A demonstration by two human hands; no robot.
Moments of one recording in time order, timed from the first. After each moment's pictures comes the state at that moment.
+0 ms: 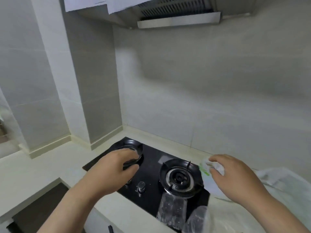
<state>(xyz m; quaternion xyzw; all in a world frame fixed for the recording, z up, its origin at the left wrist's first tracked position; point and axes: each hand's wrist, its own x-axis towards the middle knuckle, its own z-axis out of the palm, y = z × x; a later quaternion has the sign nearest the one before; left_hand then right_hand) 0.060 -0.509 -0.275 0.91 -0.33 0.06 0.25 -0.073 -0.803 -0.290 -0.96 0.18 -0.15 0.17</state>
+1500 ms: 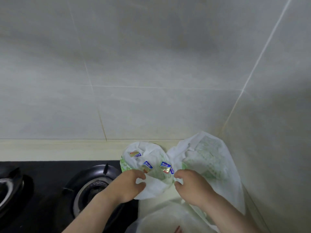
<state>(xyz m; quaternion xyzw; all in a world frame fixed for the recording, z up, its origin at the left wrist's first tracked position) 0.149 -0.903 -0.474 0.79 -0.51 -0.28 0.17 -0.058 -1.030 -0.456 -0.89 0.40 0.02 0.23</state>
